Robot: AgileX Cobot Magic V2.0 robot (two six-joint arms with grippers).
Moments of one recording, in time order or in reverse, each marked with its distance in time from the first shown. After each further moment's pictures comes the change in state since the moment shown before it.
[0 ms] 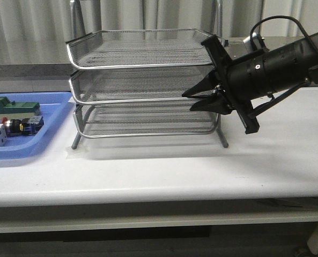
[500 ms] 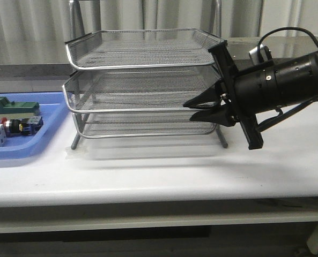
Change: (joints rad) left arm 0.000 0.000 0.000 0.000 0.000 0.000; right arm -0.012 -0.015 0.128 0.009 0.118 -0.031
